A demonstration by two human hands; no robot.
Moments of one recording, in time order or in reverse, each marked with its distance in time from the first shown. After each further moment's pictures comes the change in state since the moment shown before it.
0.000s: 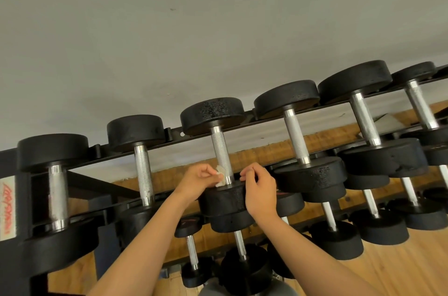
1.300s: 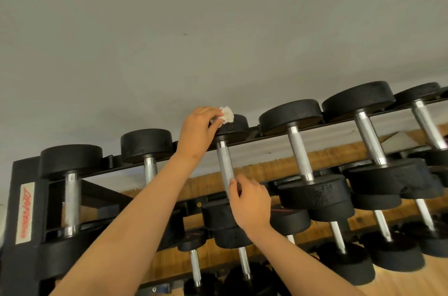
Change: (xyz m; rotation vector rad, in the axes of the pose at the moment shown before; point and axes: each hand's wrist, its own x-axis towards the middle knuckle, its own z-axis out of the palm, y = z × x) left_hand 0.028 0.122 -0.031 0.666 0.514 0.812; right_hand 0.000 -0.019 0.015 -0.461 0.005 -0.343
